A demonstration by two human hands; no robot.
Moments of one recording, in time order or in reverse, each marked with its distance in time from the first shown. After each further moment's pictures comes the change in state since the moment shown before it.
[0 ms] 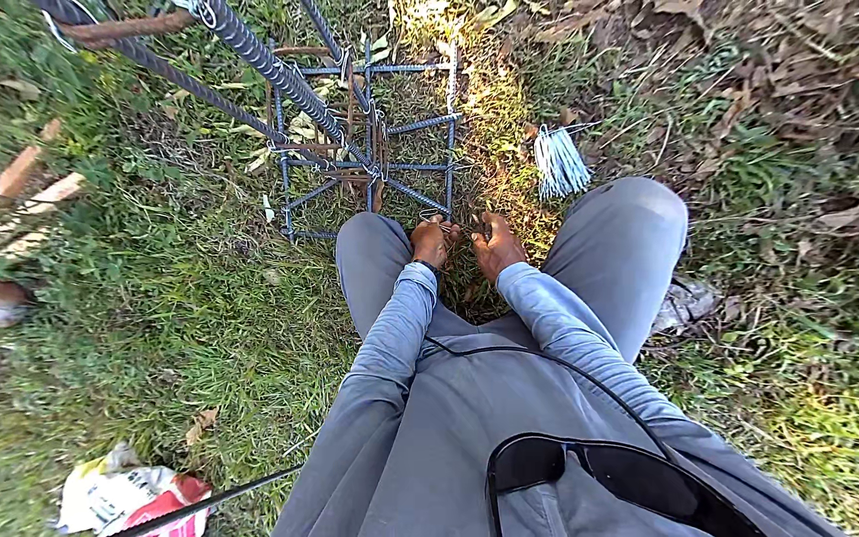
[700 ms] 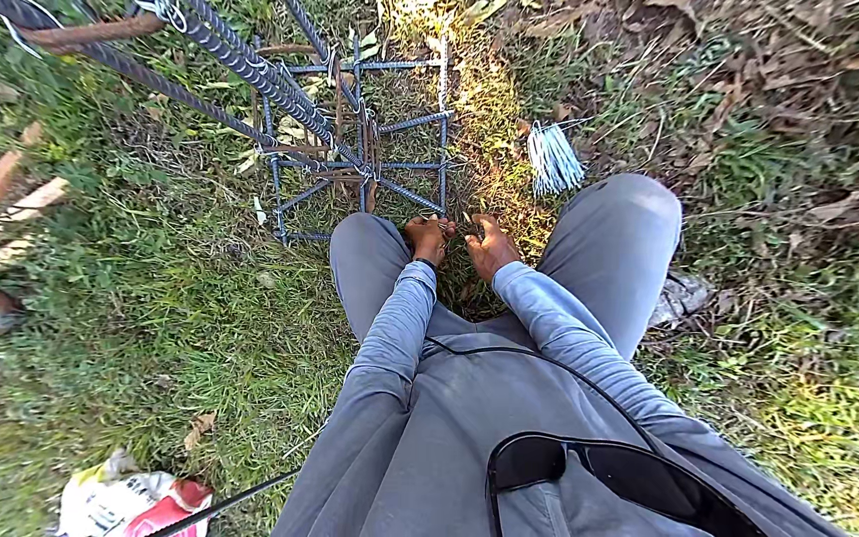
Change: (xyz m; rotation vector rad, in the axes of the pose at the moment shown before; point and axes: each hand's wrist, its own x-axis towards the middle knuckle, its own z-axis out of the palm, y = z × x) left_hand 0.031 -0.022 0.009 -0.051 0.058 0.098; right_hand 0.007 0.006 0.003 -0.016 -0.047 -0.008
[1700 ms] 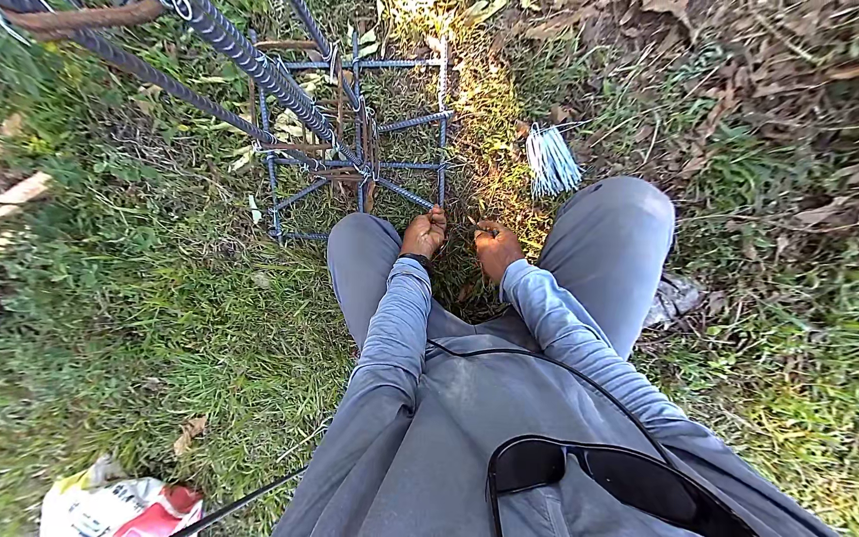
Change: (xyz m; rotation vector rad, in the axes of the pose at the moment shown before) left_hand 0.018 0.026 -0.006 -0.799 -0.201 -0.453; right_hand 0.000 0.002 -0.002 0.344 0.050 0.116
